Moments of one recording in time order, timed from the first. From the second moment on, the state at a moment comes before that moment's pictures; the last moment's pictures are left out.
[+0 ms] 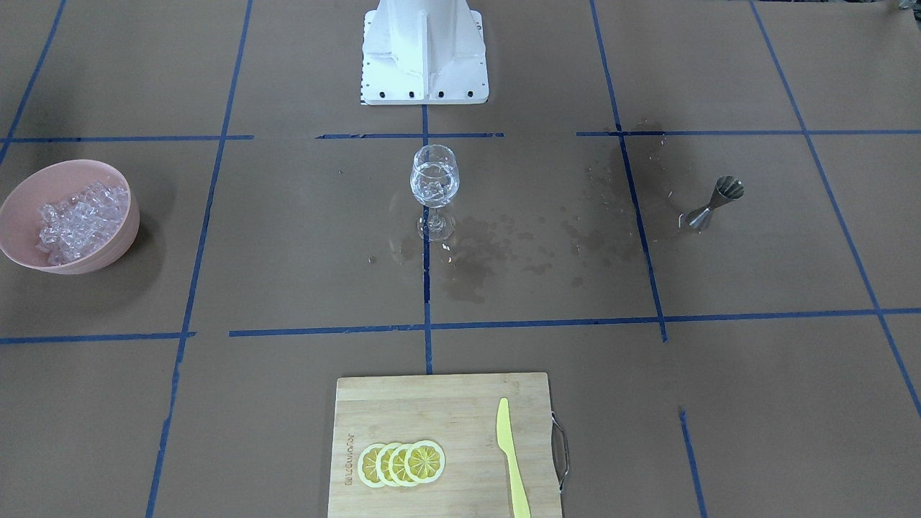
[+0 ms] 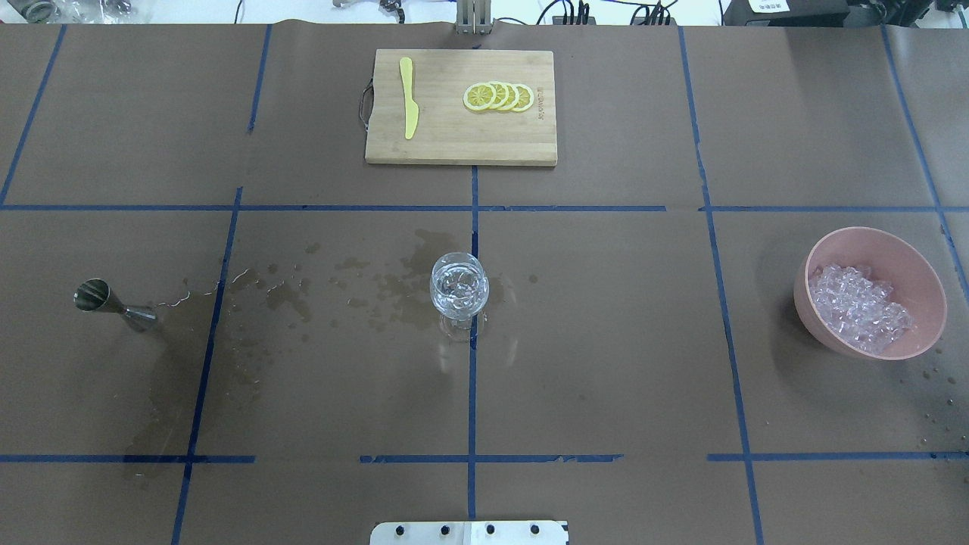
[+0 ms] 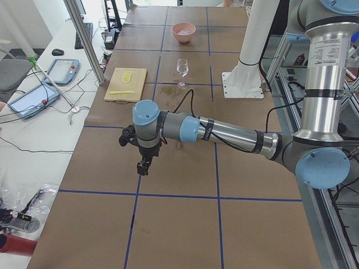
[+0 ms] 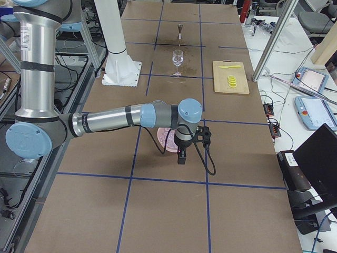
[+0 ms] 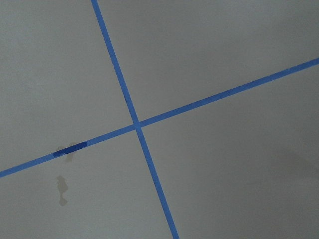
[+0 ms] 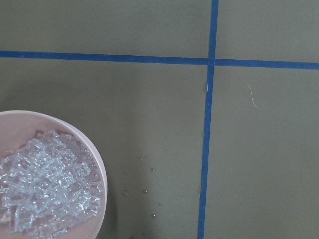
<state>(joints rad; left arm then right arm) -1.51 -1.58 -1.79 -1.52 -2.31 0.19 1.49 -1.66 1.86 -1.77 2.35 0.03</state>
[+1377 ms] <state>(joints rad) -1.50 -1.56 -1.74 -1.56 -2.32 0.19 1.46 -1.65 1.84 -1.77 2.35 0.03</state>
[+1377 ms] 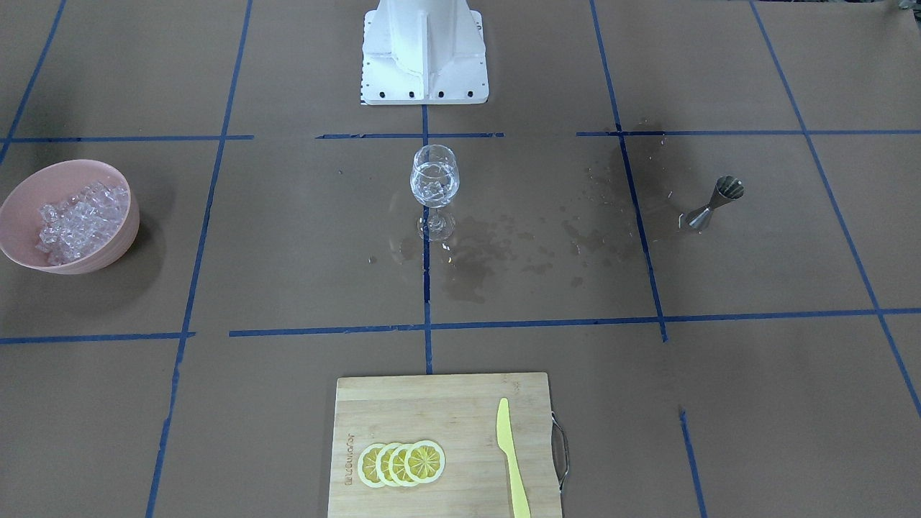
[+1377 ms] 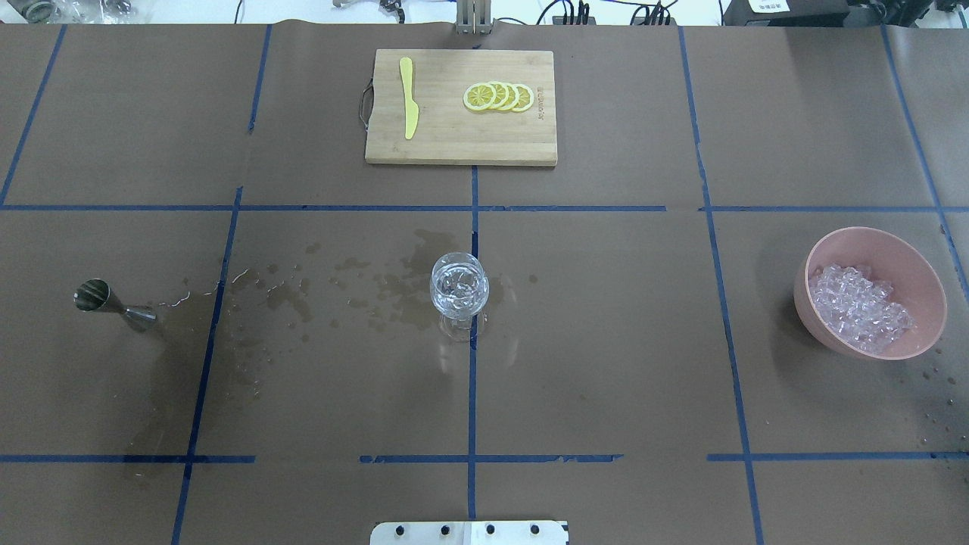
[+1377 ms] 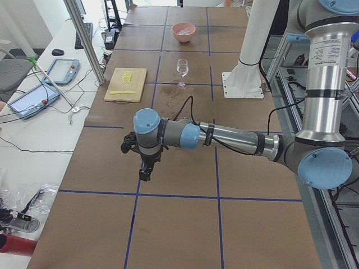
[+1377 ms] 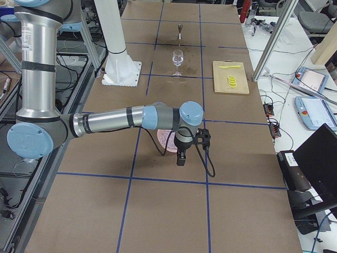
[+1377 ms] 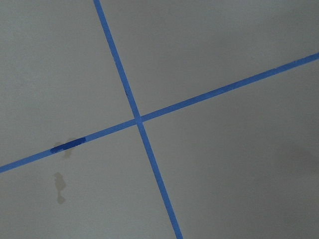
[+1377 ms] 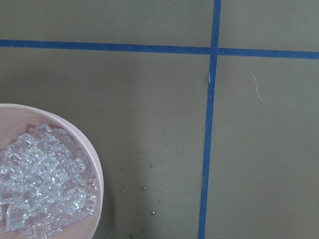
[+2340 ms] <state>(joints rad) -1.50 -1.58 -1.67 -1.56 -2.45 -0.03 1.44 -1.63 1.80 -1.77 2.34 0.03</state>
